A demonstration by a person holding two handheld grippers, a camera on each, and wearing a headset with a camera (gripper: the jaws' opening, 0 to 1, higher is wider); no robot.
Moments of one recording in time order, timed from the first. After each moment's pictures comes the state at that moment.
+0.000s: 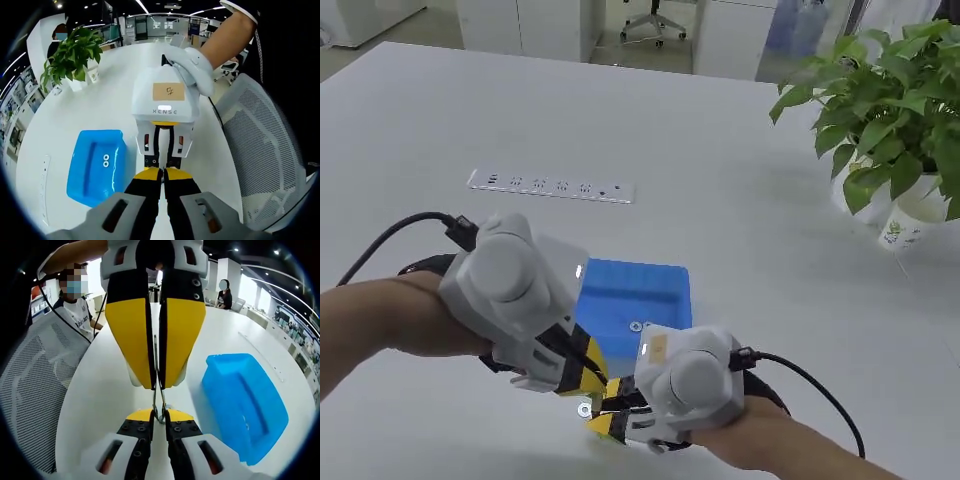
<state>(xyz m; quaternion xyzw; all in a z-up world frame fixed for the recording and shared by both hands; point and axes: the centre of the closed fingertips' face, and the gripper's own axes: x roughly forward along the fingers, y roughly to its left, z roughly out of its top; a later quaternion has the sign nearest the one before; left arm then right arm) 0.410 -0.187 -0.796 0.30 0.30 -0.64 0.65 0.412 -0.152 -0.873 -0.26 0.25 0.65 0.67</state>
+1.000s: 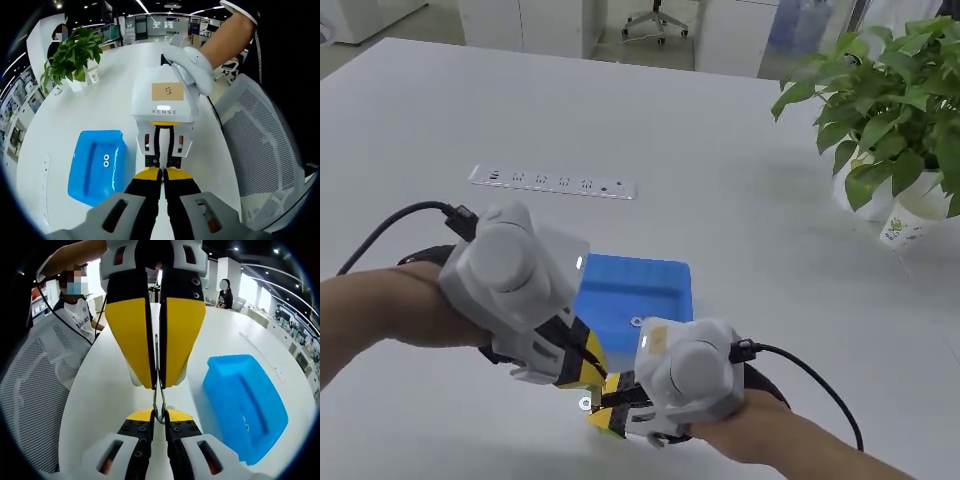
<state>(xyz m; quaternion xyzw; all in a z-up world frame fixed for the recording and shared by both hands) 0.409 -0.186 -0.791 0.30 0.30 -0.64 0.65 0.408 -0.152 -0.869 -0.25 0.25 0.66 0.67</state>
